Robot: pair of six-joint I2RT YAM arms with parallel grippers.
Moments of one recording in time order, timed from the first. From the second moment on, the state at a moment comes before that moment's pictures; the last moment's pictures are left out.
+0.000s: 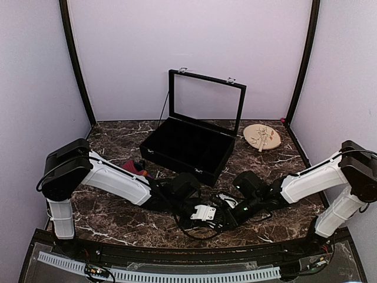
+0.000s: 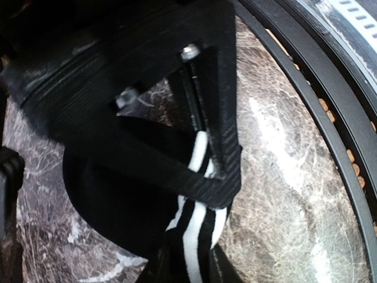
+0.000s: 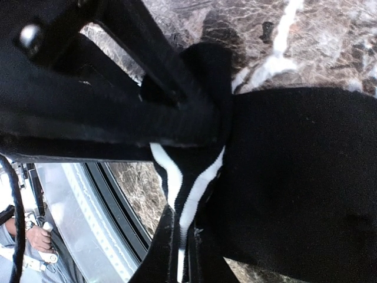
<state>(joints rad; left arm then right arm) -1.15 1.96 1.06 0.03 0.32 0.70 0.97 1.54 0.56 0.00 -0.55 0.51</state>
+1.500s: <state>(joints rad) -1.03 2.07 1.41 -0.63 0.50 0.62 0.96 1.18 0.56 -0.25 0.05 0.48</state>
